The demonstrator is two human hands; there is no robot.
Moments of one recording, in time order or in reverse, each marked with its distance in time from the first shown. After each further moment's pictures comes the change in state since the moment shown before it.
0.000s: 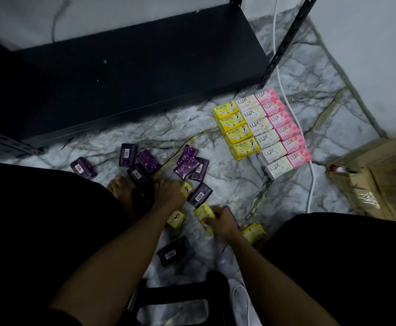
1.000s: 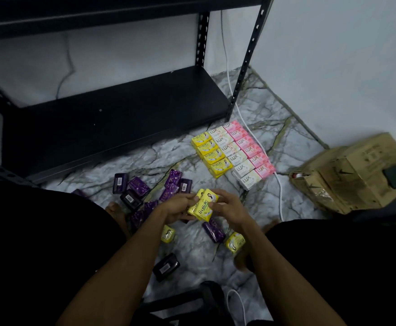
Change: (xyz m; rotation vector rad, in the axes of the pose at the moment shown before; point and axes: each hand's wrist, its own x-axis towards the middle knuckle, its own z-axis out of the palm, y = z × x) left_hand -0.065 0.050 -0.058 -1.092 -0.612 0.101; right_hand -0.074 -0.059 -0.091 0.606 0.023 -0.255
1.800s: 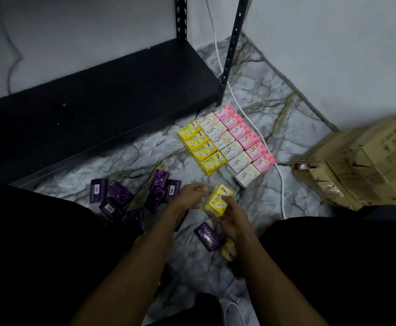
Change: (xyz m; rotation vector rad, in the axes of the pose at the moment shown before) left_hand 0.098 0.029 0.037 0.130 0.152 0.045; right_hand 0.059 0.044 -0.034 0.782 0.392 0.404
